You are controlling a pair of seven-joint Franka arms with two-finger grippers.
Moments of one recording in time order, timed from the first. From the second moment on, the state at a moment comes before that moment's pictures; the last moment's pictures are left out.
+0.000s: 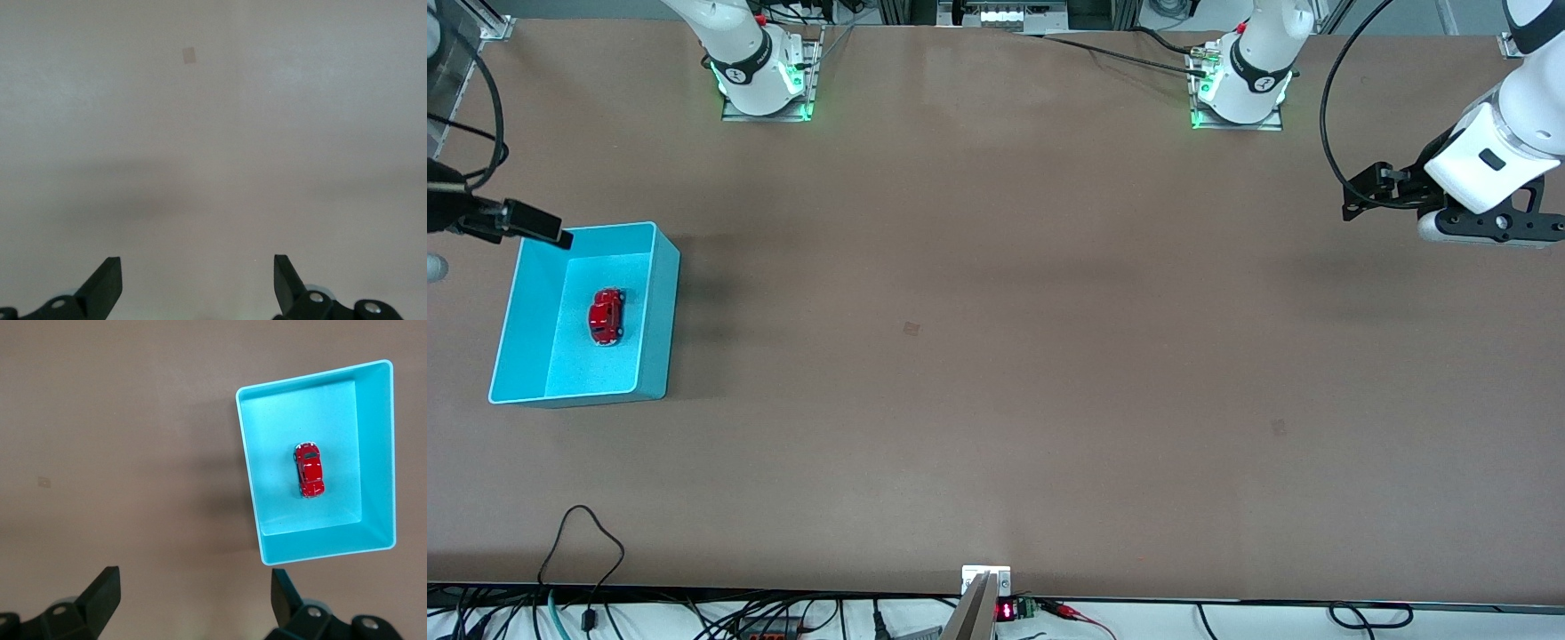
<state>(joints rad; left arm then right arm) -0.01 -0.05 -0.06 -1.73 -0.02 1.59 -0.02 0.01 0.07 -0.09 -1.58 0.04 1.56 0.00</state>
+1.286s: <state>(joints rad) -0.01 -0.05 -0.06 -1.73 -0.02 1.59 -0.02 0.02 -0.05 -0.08 -1.73 0.02 1.63 -0.01</state>
